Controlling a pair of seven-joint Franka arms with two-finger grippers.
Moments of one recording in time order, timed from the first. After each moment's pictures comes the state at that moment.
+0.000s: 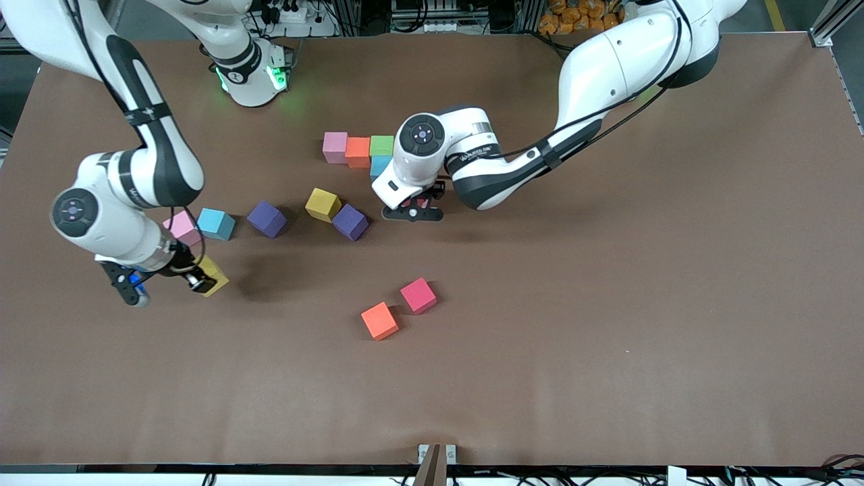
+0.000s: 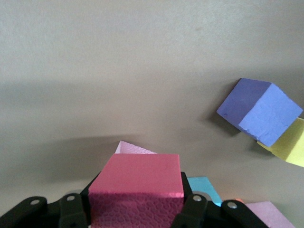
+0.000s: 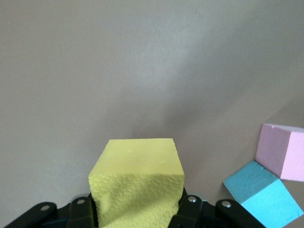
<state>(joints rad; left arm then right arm) -0.20 0.97 -0.99 -1.43 0.60 2.02 -1.13 -0.18 0.34 0.20 -1.96 -0.08 2.31 0.92</state>
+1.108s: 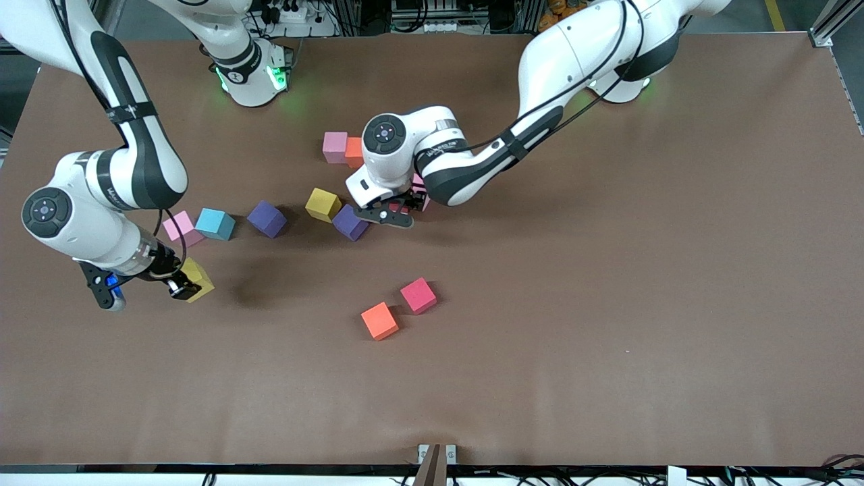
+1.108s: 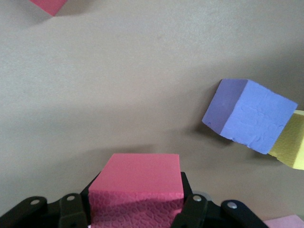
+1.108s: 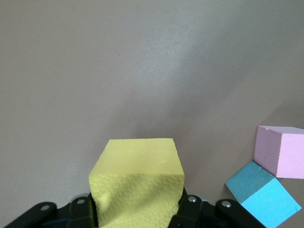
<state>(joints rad) -0.51 0.99 -0.71 -1.22 0.53 2.00 -0.96 -0.19 0.34 0.21 -1.92 -0.08 2.28 0.98</state>
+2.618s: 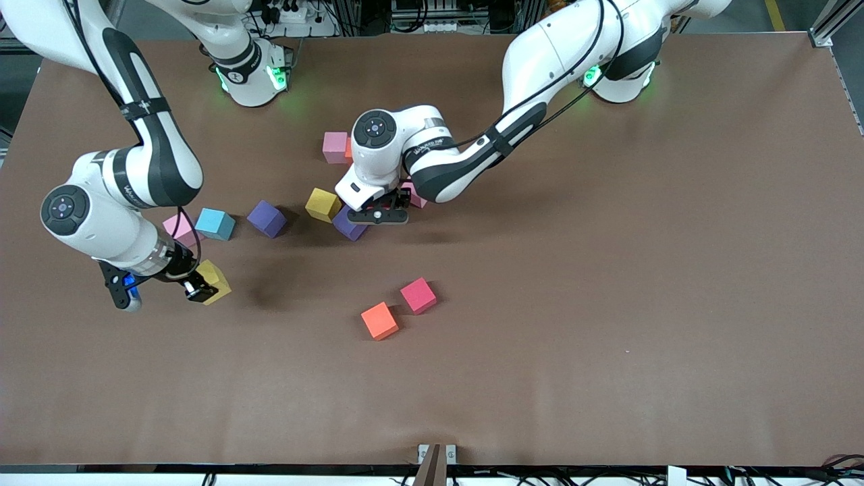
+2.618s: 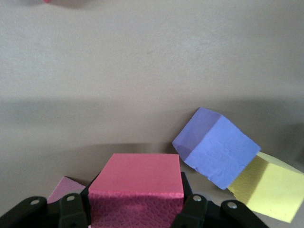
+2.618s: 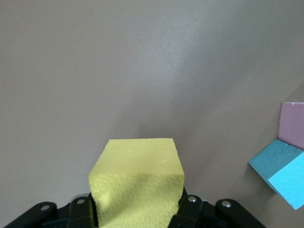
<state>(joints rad) -0.60 1.02 -0.63 -1.14 0.48 2.09 -1.20 -0.16 0.34 0.22 -1.92 -0.04 2.30 1.03</state>
